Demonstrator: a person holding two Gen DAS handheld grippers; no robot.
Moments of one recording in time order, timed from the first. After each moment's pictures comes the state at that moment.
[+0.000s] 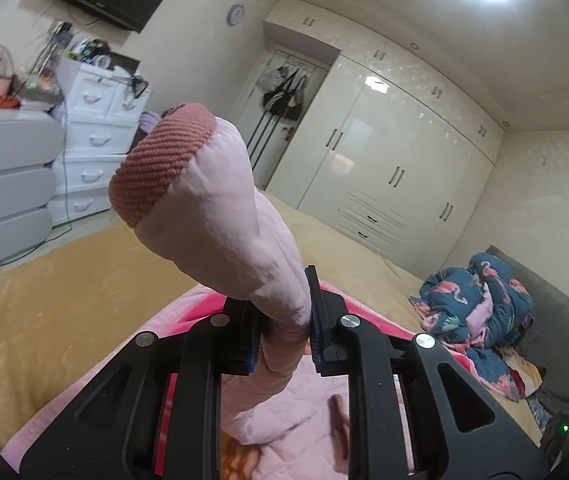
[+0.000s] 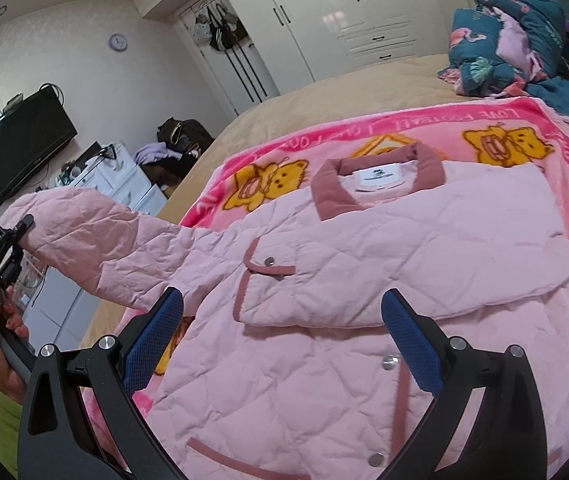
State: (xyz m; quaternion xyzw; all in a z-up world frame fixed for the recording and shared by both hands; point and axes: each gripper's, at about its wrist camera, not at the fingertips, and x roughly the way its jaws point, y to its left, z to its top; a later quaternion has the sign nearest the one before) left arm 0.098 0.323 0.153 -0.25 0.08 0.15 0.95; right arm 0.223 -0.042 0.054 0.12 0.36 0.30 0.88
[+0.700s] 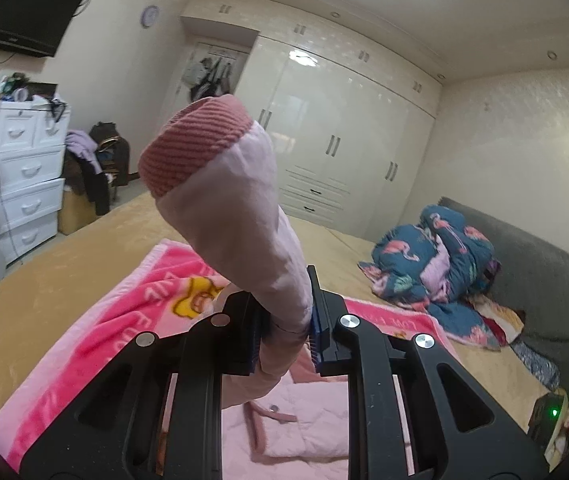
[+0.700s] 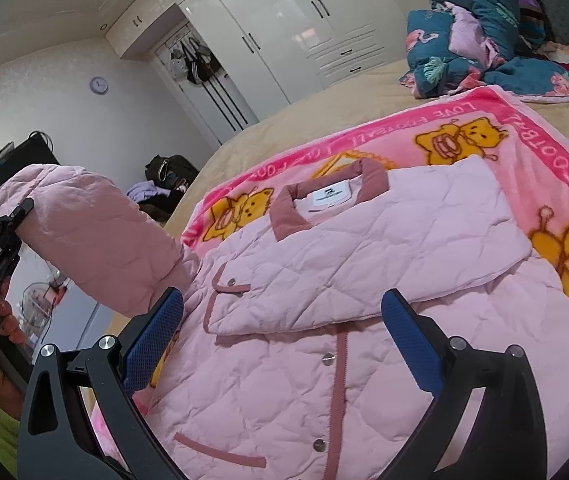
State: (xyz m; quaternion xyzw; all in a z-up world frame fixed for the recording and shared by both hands) left arm 0.146 0.195 0.188 -0.17 0.11 0.05 0.98; right arm 0.218 -0.133 0.054 0.19 0.33 0.27 0.88
